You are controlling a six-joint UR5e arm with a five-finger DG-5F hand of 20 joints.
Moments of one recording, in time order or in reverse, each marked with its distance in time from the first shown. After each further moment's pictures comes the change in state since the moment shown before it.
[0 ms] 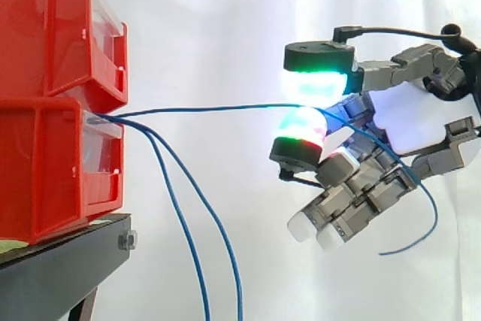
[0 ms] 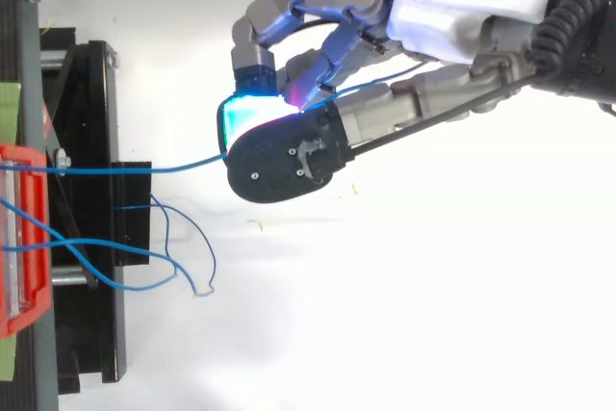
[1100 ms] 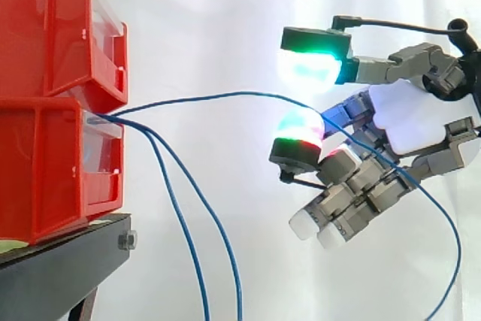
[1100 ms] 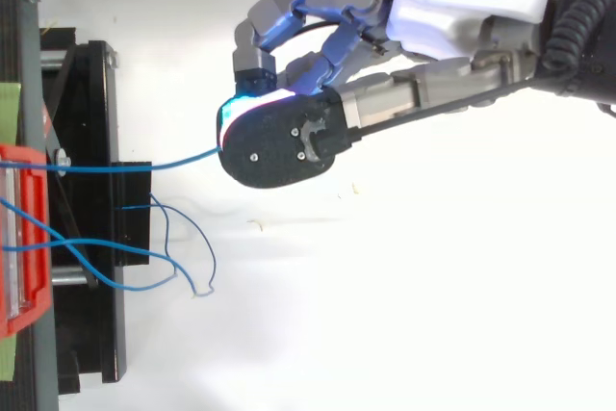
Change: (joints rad) arm 0.000 0.000 0.000 0.001 0.000 0.008
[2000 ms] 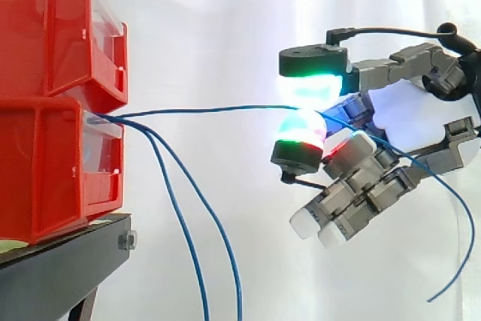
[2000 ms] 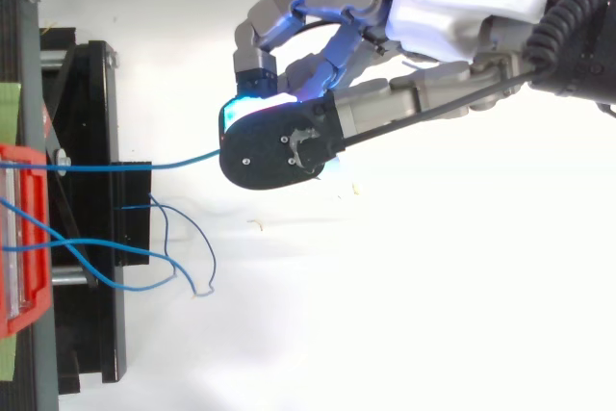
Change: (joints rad) arm 0.000 0.000 -0.001 0.003 0.000 -0.003
